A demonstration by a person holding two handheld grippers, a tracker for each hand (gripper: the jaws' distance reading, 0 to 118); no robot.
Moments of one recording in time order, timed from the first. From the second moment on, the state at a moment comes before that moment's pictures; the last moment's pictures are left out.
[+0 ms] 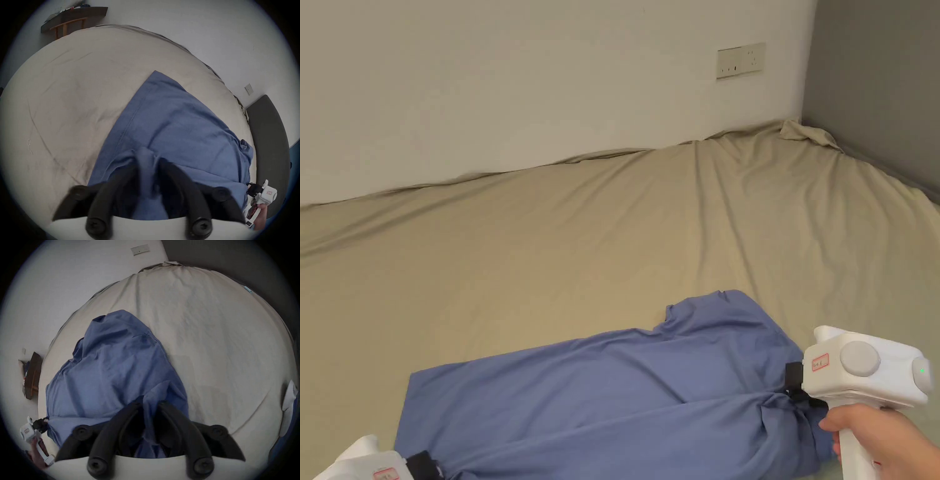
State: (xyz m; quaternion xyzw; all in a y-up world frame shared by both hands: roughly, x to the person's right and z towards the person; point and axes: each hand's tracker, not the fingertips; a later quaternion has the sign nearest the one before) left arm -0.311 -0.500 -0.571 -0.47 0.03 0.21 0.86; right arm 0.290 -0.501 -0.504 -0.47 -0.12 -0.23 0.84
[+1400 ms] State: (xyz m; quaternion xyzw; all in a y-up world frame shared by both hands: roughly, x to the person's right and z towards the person) left arm -0.296 -0.491 -0.487 -0.44 0.01 -0.01 0.90; right arm 0.206 -0.410 -0.312 -0.35 -0.04 -0.04 0.93
